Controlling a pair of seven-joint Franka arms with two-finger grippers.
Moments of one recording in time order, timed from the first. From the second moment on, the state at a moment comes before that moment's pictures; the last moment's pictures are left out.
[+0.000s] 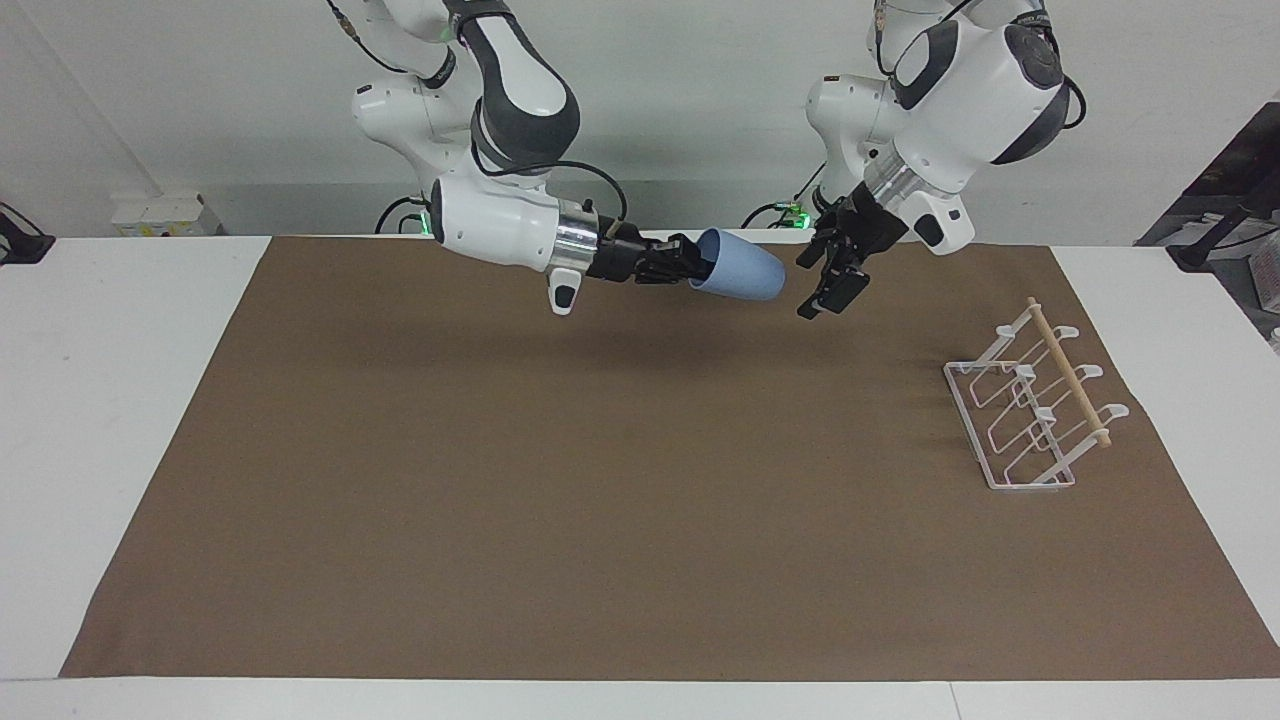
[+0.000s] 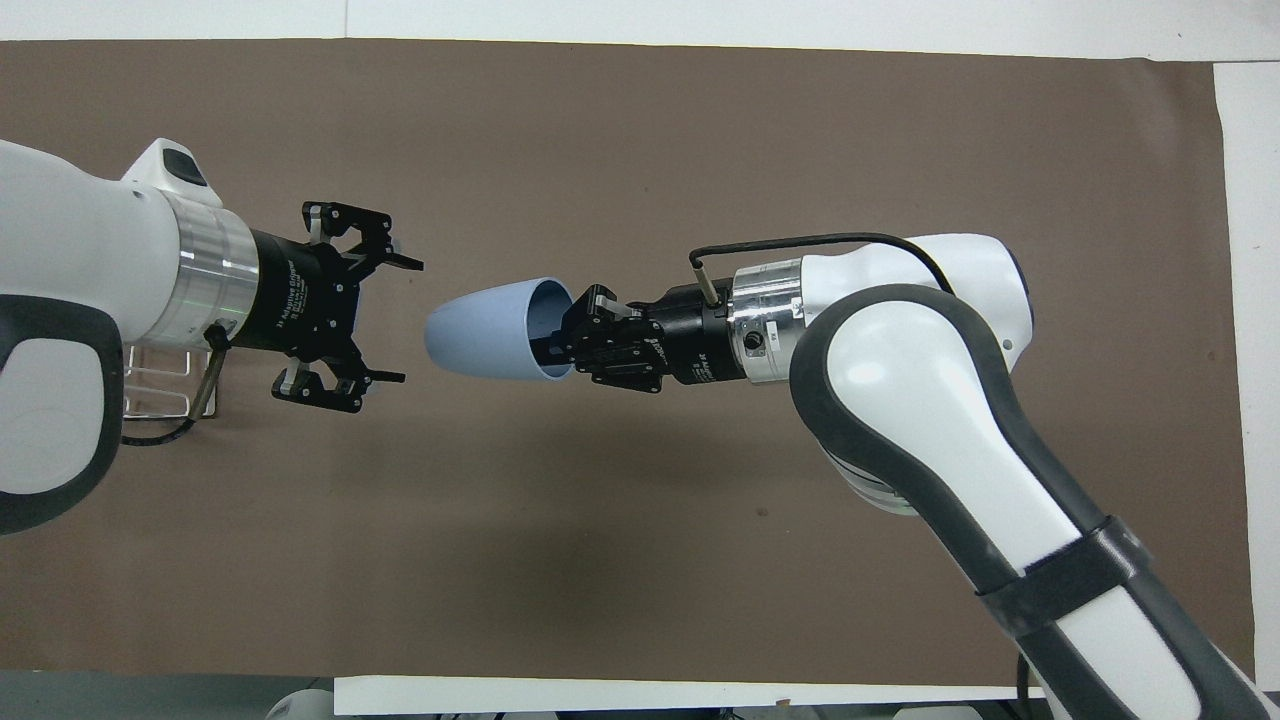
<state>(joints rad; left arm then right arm) -0.44 -0.11 0.01 -1.90 -0.41 1.92 -1.61 0.30 0.08 0.18 -1.97 1.36 2.11 0.10</state>
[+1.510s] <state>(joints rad) -0.53 -0.11 0.01 -1.94 -0.46 2.06 -1.80 0.30 0.08 0.18 -1.97 1.36 2.12 0.11</state>
